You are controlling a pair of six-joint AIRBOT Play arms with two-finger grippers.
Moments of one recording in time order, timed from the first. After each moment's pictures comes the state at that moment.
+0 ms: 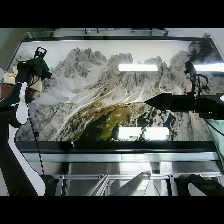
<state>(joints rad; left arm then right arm) 0.15 -2.26 2.08 -1.35 0.68 1.96 0.02 -0.97 0.79 -0.43 1.12 1.09</state>
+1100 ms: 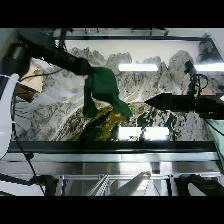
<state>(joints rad) -0.19 -1.66 1.72 -2.35 1.41 1.97 0.02 -0.97 0.79 -0.42 1.12 1.09</state>
